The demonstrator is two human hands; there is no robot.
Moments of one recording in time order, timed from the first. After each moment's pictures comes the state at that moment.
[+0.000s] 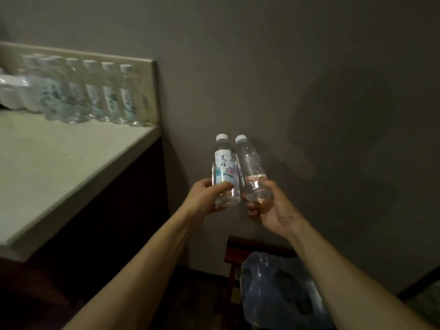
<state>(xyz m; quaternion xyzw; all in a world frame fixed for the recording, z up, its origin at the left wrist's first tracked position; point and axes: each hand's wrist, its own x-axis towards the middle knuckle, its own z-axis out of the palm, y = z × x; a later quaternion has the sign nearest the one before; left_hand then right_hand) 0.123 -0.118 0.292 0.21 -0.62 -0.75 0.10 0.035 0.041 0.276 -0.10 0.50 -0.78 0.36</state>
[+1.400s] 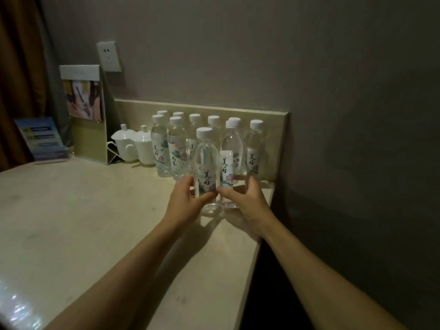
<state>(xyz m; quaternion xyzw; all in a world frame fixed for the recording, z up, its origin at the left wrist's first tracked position) 0.165 -0.513 0.342 0.22 -0.78 -0.49 0.33 0.046 -0.406 0.323 -0.28 0.56 -0.73 0.28</state>
